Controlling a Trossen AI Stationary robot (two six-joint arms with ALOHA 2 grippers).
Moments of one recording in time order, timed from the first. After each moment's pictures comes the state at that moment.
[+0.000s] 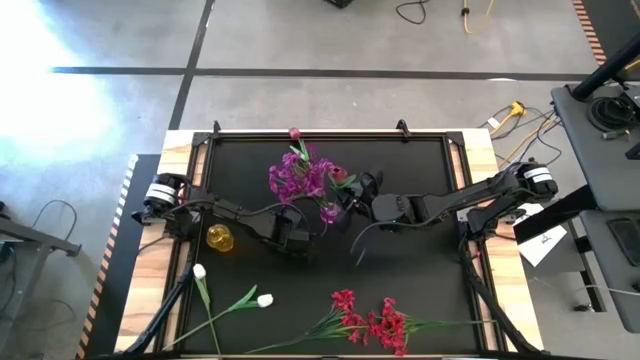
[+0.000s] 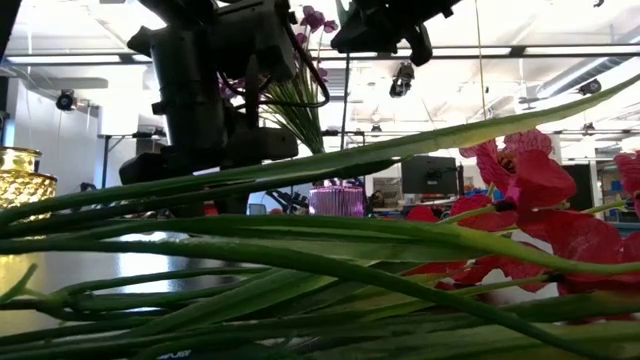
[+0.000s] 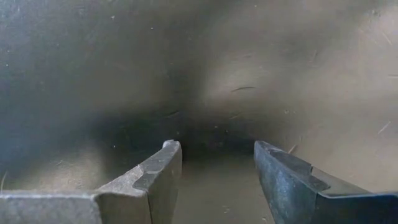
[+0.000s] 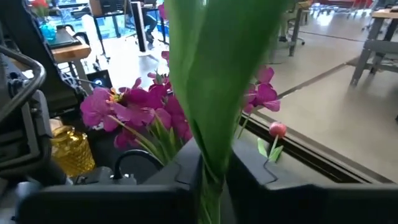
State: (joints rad) left arm -0.18 1.86 1.09 -0.62 -0.17 -1.31; right arm 0.16 1.50 1.00 0.26 0.76 0.24
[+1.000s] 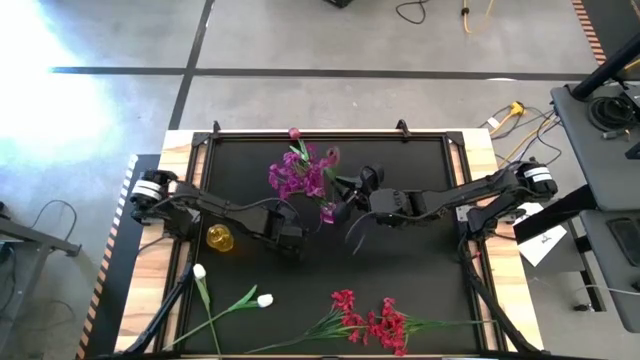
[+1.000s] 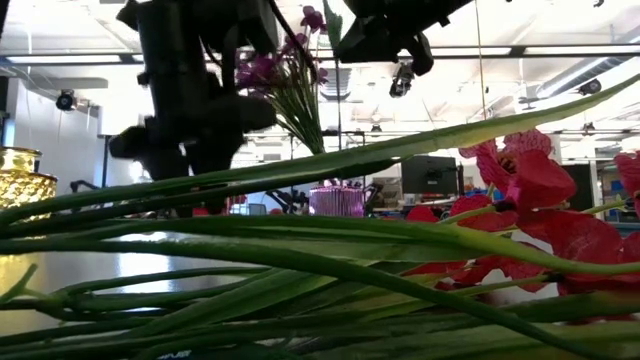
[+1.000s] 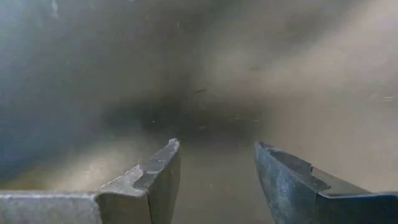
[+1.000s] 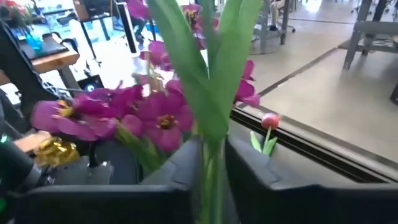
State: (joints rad) left arm -0.18 1.72 1.08 -0.75 -0.15 -1.24; right arm 0.13 1.50 1.00 0.23 0.76 0.33
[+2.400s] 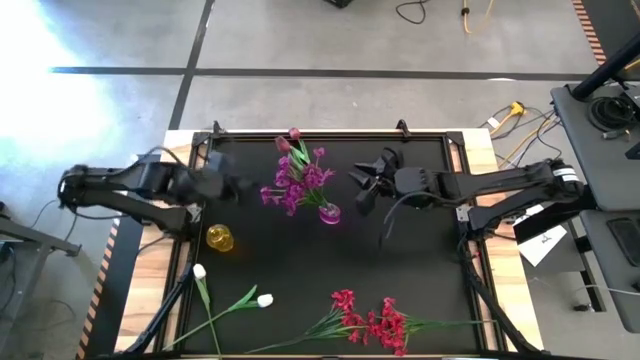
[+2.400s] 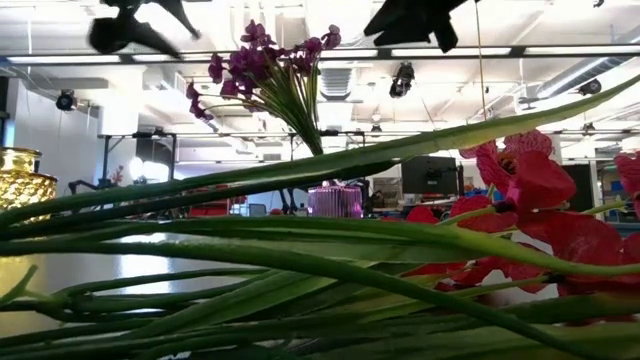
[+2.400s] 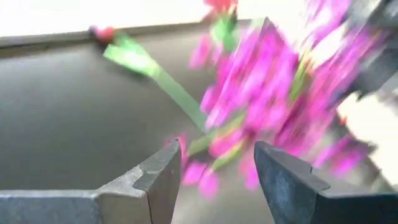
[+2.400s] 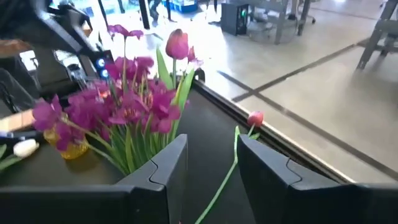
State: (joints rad) left arm -0.08 0.90 1.04 -0.85 -0.53 -1.04; right arm 0.04 1.26 1.02 -0.09 0.59 0.26
